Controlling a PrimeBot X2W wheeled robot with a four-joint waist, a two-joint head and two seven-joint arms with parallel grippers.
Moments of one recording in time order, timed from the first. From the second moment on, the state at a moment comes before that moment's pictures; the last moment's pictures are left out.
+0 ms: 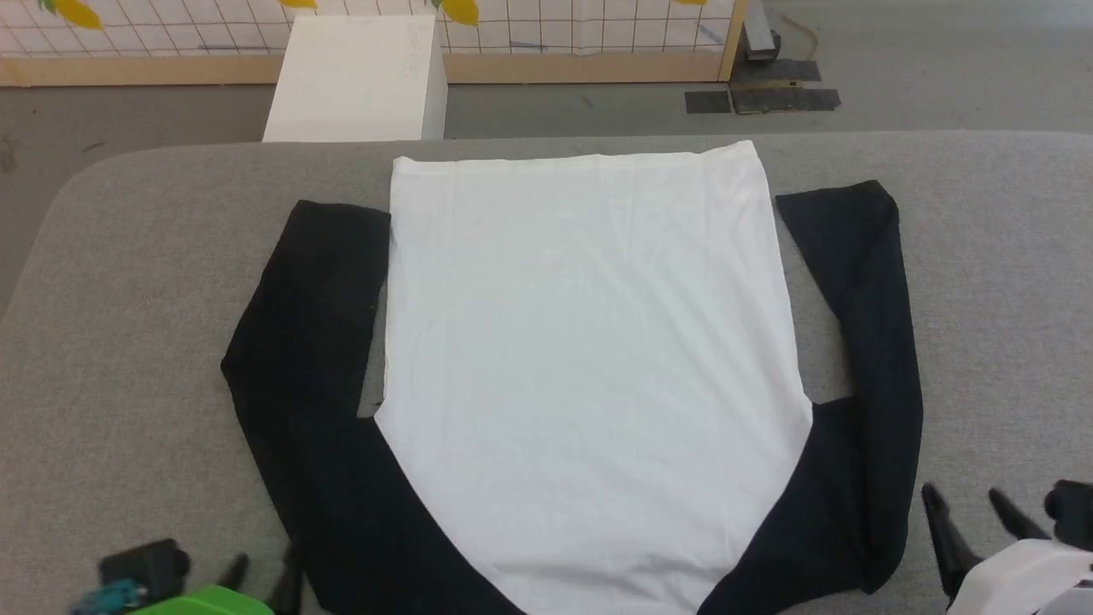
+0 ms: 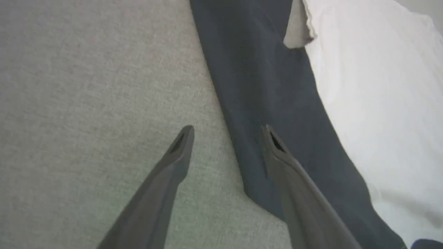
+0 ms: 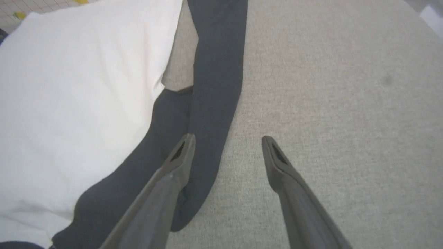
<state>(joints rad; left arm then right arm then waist) 0.23 0.28 -0.08 -0.06 -0.64 0.12 0.24 0.21 -0.06 -0.22 -0.18 0.18 0.13 0.43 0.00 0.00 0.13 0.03</state>
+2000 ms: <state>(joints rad) -0.63 0.73 0.08 0.09 -0.48 0.22 0.56 -0.23 -0.11 0.06 -0.16 0.13 0.13 -0.14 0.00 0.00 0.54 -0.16</state>
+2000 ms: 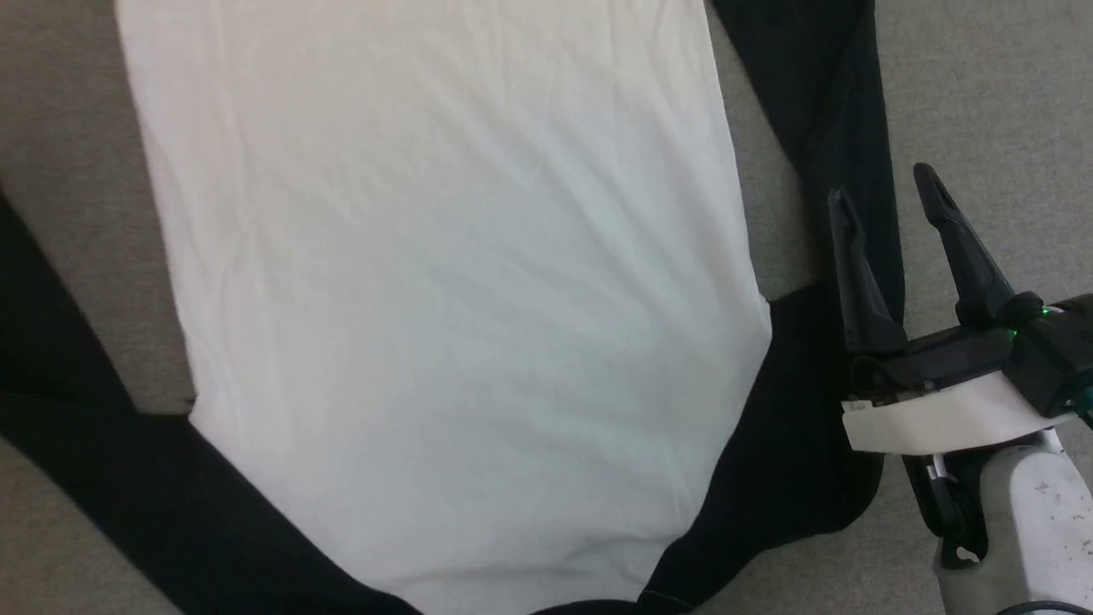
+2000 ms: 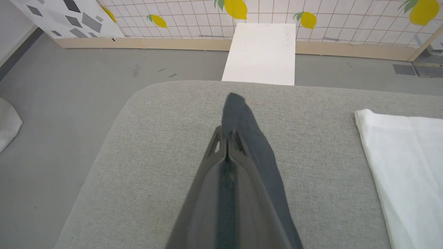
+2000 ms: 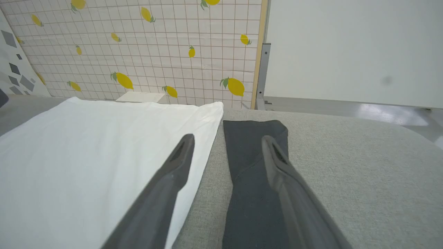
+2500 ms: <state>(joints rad) -0.39 0.73 0.02 -0.22 -0.49 0.14 0.55 -0.11 -0.09 0.01 -0.18 0.13 0.13 -0.07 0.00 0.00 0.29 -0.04</state>
